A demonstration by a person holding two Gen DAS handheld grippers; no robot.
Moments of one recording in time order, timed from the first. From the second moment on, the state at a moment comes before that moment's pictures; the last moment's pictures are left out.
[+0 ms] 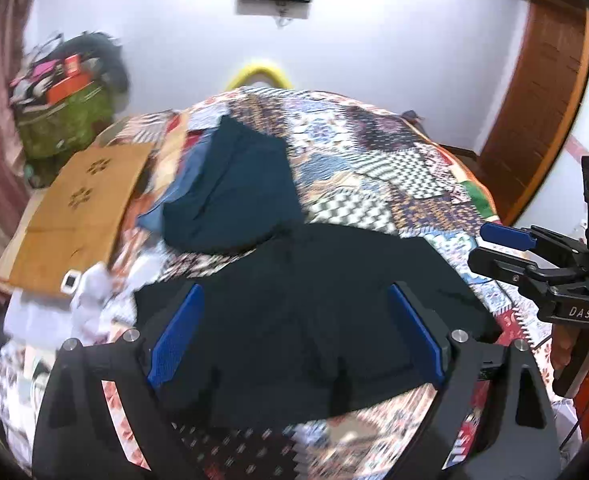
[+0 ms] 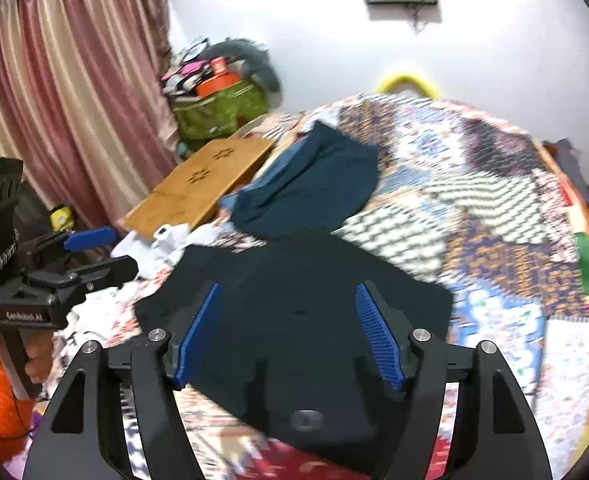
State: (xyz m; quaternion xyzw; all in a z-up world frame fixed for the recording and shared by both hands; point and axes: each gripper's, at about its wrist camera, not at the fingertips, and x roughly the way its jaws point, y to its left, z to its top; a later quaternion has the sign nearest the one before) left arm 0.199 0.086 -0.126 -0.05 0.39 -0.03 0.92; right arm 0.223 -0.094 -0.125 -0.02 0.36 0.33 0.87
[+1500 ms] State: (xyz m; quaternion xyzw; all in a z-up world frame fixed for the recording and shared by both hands) left arm 0.213 0.081 -0.221 -0.06 0.50 0.01 0.86; right arm 0.206 -0.164 -0.203 0.04 0.47 0.26 0.84
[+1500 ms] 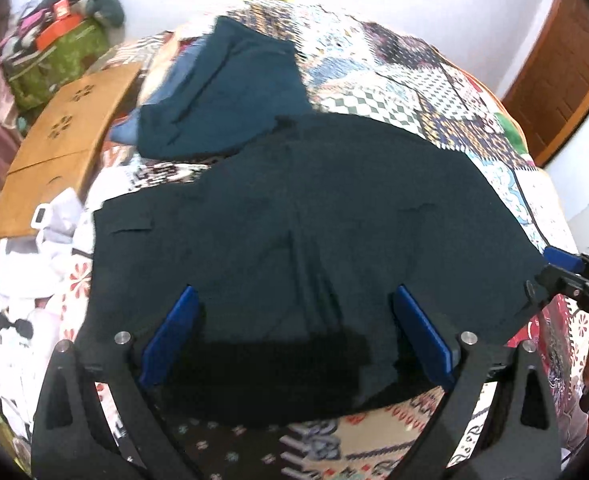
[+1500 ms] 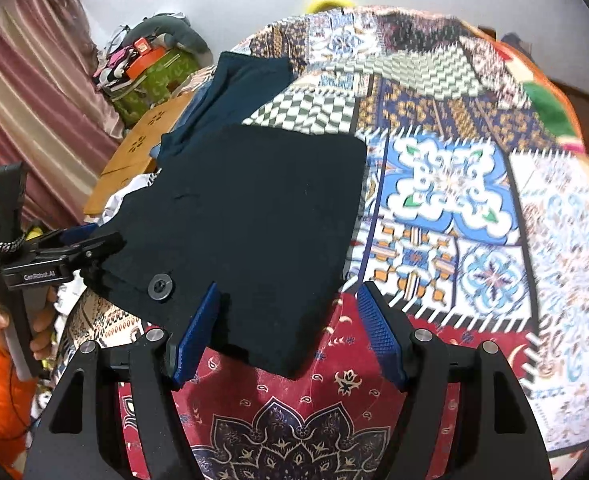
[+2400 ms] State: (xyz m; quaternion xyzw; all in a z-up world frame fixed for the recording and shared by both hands) left arm 0.136 0.243 -0.303 -0.42 0.52 0.04 0.74; right arm 0.216 -0.032 -0.212 -0.11 0.45 0.34 0.82
